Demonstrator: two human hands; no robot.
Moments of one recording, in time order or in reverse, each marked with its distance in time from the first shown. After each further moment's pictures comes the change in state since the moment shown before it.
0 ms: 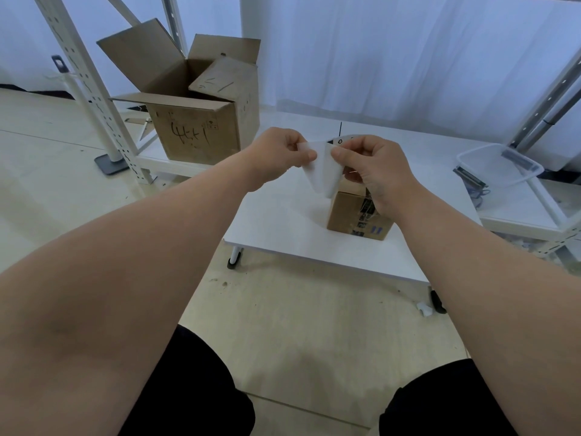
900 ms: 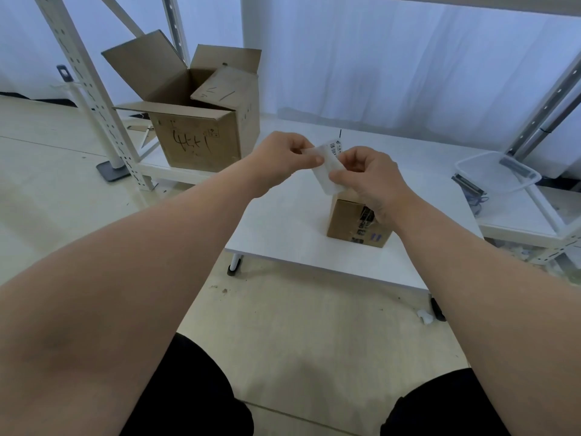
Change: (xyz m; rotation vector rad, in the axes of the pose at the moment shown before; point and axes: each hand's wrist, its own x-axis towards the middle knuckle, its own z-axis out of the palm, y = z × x) left_hand -0.003 0.010 0.002 -0.051 0.019 0.015; right_hand -0.005 -0.002 0.002 -0.145 -0.063 -0.031
